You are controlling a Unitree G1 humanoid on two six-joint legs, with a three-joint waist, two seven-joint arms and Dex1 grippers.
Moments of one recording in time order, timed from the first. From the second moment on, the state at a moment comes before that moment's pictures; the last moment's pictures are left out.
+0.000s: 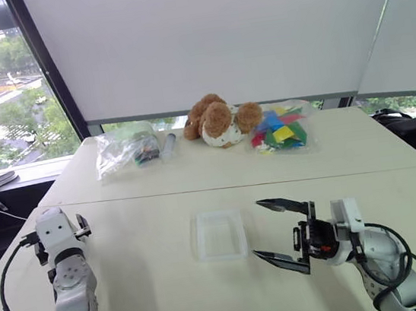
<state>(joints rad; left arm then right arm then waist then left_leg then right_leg) -0.36 0.31 0.42 0.31 -0.07 0.04 0.23 -0.13 -0.46 0.00 -0.19 0.54 -0.25 1.16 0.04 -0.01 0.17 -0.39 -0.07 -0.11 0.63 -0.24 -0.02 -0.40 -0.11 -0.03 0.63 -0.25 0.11</state>
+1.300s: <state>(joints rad) -0.35 0.62 -0.07 -0.23 -0.62 0.39 -1.04 -0.71 -0.56 0.15 -0.35 0.82 0.67 0.82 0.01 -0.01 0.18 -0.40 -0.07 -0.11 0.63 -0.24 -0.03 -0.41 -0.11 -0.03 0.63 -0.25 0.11</state>
